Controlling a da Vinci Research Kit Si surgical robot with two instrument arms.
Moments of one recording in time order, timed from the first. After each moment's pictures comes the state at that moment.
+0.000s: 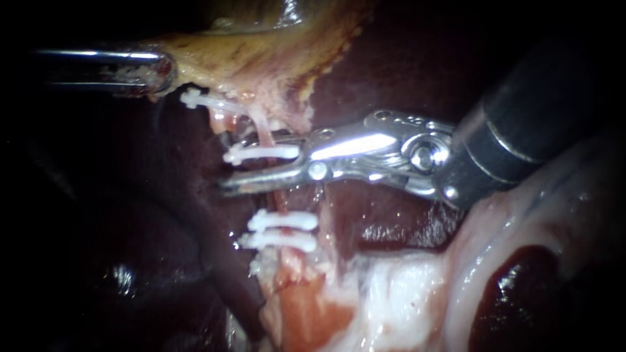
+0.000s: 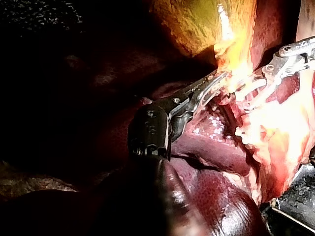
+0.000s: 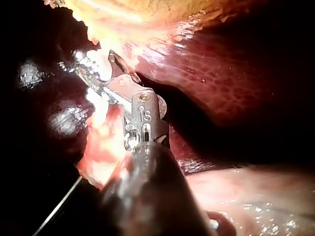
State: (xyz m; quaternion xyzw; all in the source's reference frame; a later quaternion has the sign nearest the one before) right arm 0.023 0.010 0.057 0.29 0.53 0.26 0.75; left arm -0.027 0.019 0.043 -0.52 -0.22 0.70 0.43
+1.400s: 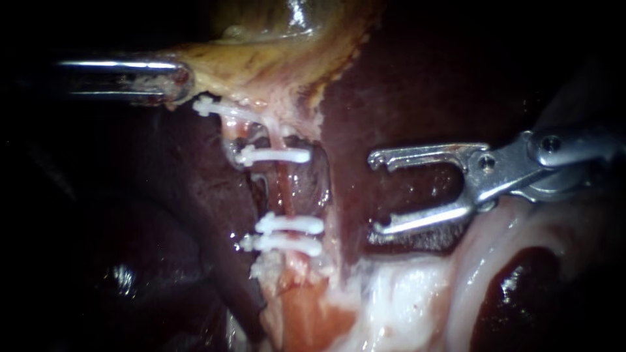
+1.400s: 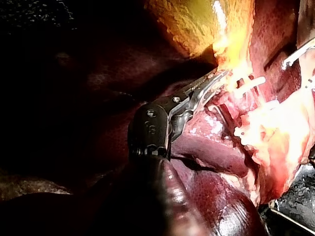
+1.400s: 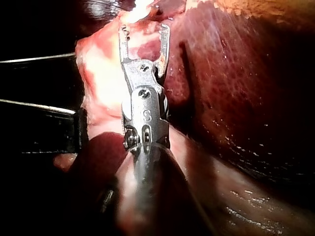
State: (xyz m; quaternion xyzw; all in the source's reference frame) right arm 0.007 0.008 0.050 0.22 0.58 0.10 0.78; left arm -0.030 0.018 0.047 -0.53 -0.23 0.71 0.42
